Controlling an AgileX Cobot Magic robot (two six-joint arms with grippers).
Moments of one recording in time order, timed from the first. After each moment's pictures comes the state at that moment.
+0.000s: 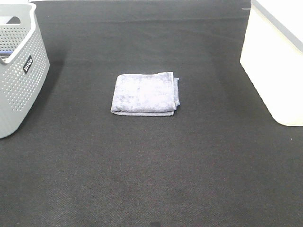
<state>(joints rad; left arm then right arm) 0.01 0.00 -0.50 -0.03 1.05 0.03 0.01 -0.01 -0.50 0.06 1.07 -0.09</state>
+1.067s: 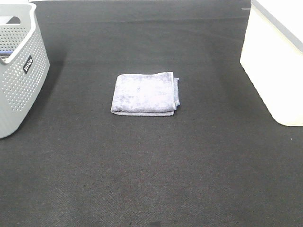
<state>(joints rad) 0.01 0.00 -0.50 -0.03 1.05 0.03 0.01 -0.01 -0.50 0.06 1.07 -0.09</state>
